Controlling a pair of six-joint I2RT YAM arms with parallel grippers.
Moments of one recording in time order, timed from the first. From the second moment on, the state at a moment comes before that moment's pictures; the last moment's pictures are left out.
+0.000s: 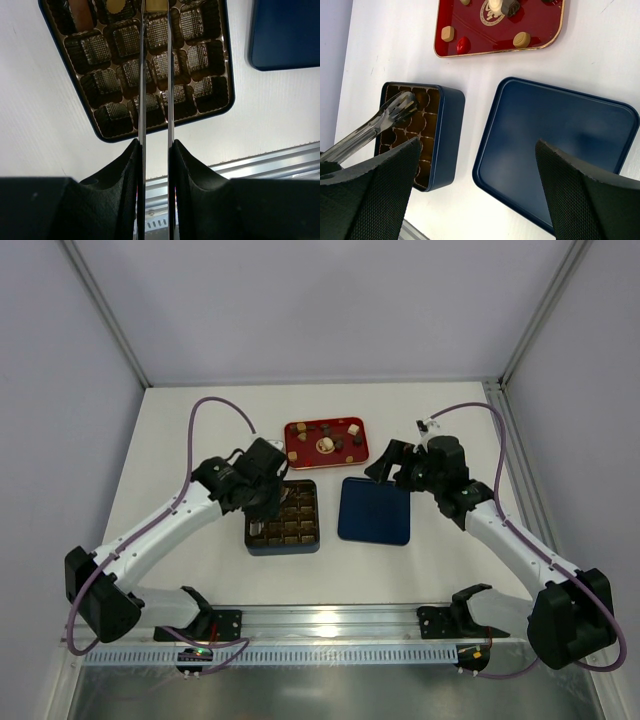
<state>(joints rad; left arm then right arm) -0.73 1.29 1.22 -1.02 -0.16 -0.52 0.35 1.14 0.76 -0.13 -0.23 0.56</state>
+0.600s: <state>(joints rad) -0.73 1.33 1.24 -1.02 -0.19 -0.52 0.35 1.15 0.76 -0.12 -0.23 0.57</state>
